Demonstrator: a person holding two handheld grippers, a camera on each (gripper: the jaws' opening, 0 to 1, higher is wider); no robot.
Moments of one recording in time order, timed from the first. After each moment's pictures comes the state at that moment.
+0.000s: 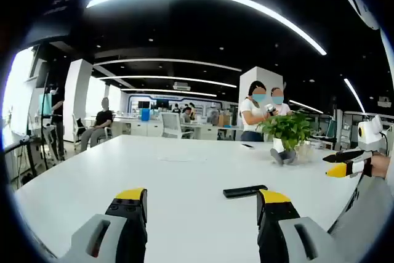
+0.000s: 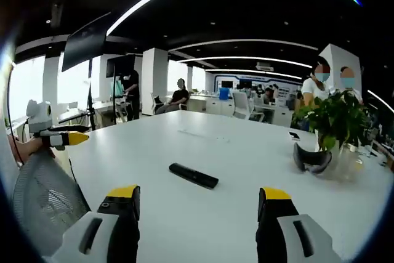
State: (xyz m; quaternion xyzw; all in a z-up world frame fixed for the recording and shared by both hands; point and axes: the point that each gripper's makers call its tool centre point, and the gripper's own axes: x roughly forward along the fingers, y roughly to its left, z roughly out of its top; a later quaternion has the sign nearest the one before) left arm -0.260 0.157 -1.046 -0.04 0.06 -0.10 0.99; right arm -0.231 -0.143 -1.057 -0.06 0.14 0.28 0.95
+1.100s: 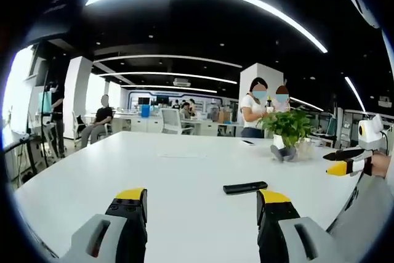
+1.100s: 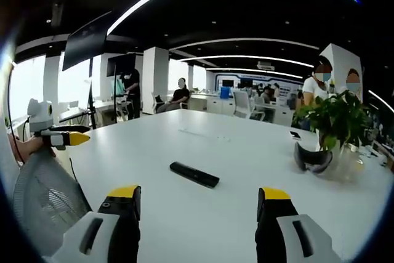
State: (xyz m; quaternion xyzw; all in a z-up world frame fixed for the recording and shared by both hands) left arm -0.261 0.156 -1.052 -0.03 0.07 -0.10 0.99; right arm -0.232 -0.143 -1.058 -0.06 0.14 0.28 0.95
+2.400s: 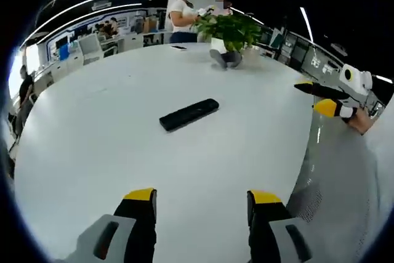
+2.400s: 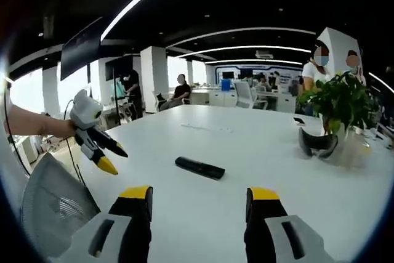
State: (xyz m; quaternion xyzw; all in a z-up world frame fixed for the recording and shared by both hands) left arm -0.210 0.078 -1.133 0.10 0.40 -0.37 0.83; right arm -0.236 -0.144 -1.066 -0.02 0.17 0.29 0.94
